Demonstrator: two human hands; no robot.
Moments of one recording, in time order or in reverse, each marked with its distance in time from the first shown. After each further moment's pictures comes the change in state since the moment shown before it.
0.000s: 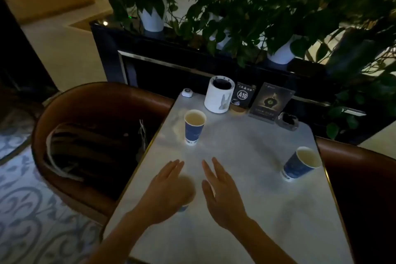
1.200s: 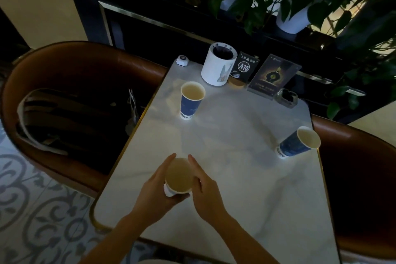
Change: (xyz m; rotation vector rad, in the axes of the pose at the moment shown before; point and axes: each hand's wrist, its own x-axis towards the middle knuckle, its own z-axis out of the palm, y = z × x) left_hand -0.024 -0.020 0.048 -0.503 0.033 -0.066; right_hand -0.012 -0.016 0.053 0.536 -0.081 0.232
